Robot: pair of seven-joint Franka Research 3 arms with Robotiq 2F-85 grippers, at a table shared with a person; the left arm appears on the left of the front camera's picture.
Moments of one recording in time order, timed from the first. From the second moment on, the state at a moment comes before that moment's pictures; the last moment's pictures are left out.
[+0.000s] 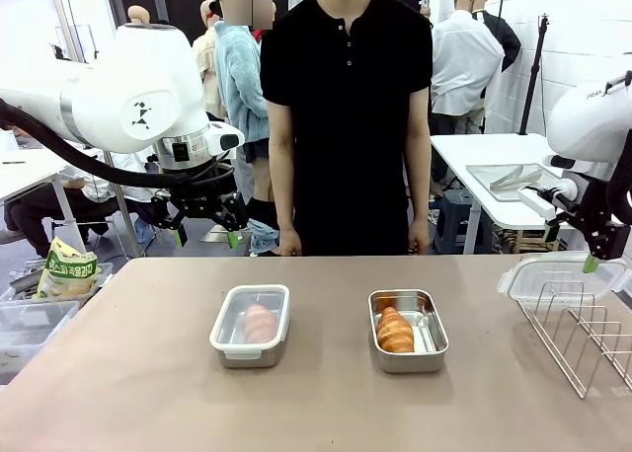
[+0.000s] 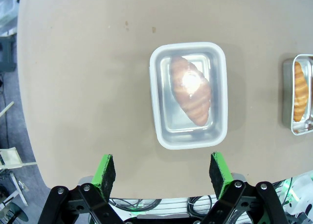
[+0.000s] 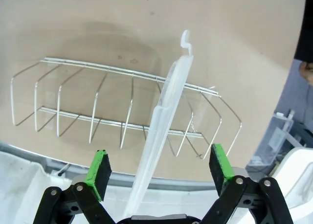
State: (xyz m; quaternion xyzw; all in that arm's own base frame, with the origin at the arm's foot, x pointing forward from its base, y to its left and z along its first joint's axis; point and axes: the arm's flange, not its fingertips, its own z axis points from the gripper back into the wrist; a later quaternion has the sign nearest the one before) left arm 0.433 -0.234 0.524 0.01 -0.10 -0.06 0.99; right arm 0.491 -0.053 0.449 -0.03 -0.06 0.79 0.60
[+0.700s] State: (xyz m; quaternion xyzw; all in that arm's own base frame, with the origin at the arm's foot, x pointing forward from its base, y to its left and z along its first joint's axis) left arm 0.433 -0.234 0.524 0.01 -0.10 -0.06 0.99; right arm 0.499 -0.058 0.415 0.02 -0.08 0.77 0.63
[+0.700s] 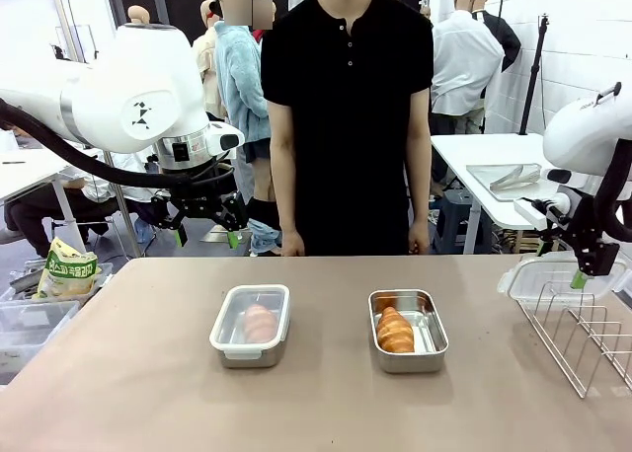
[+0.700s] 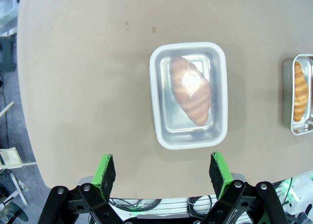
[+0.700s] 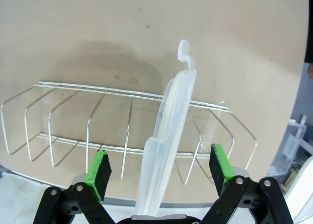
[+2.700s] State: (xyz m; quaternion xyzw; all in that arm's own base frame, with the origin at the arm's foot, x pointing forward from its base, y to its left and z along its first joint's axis) left arm 0.433 -0.234 0.524 0.01 -0.10 -0.06 0.99; right arm 0.504 -0.066 0.414 0.01 -0.09 0.76 0.64
